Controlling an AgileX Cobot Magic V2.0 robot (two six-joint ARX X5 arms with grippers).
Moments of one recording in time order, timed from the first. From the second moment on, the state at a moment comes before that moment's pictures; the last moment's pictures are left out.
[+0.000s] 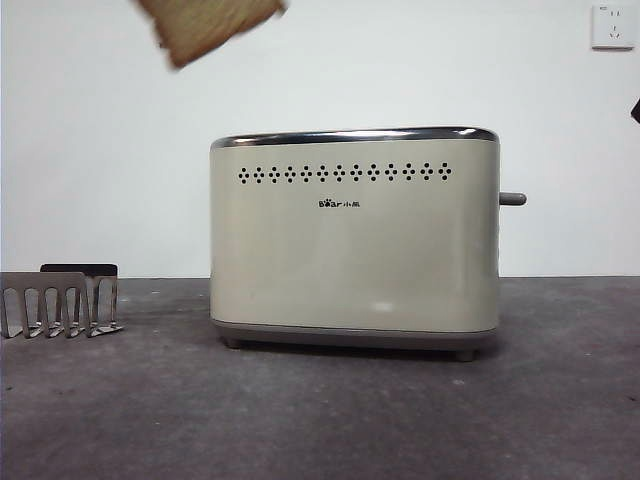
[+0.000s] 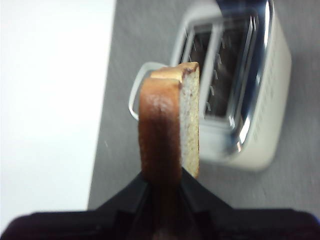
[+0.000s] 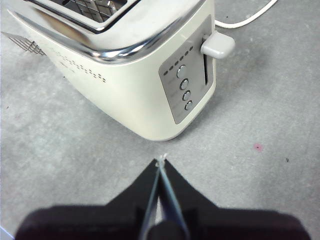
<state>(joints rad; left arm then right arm) -0.37 1.42 1.93 -1.14 0.28 1.11 0.03 0.79 0.72 -0.64 -0.52 -0.18</state>
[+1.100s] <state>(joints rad) -0.64 1.74 2.07 -1.15 0.15 1.10 0.03 0.79 0.72 -0.66 -0.53 -0.18</state>
